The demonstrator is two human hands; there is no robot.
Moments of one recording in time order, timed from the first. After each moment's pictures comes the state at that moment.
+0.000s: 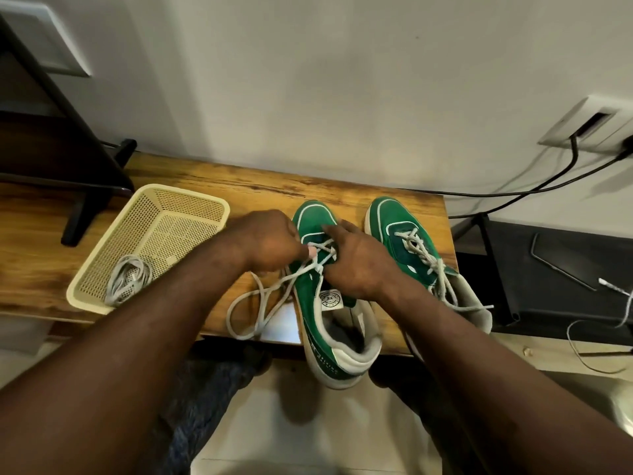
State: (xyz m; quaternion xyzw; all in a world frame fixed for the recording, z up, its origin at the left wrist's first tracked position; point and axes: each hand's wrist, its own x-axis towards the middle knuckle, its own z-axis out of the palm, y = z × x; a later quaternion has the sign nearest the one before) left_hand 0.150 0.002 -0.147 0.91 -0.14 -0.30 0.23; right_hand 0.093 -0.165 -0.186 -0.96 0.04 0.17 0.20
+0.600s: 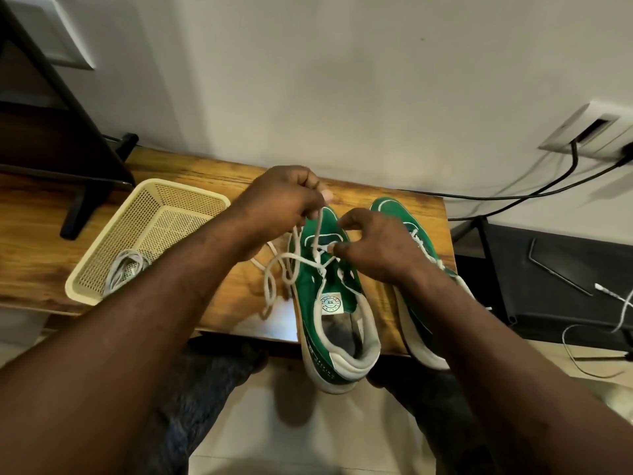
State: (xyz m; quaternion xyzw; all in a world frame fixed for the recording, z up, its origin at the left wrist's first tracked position) left_hand 0.155 -0.005 -0.132 0.79 -0.10 -0.23 0.56; right_hand 0.093 -0.184 -0.157 -0.95 0.10 0.11 0.27
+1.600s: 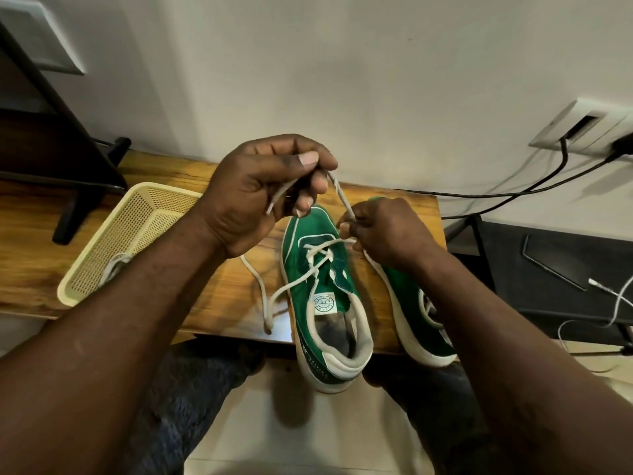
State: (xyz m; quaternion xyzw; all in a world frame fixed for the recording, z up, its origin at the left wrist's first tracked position) left_hand 0.151 0.006 -0.117 0.55 -0.23 -0.25 0.77; right_hand 0.106 -0.214 -0.158 -0.97 0.05 0.06 0.24
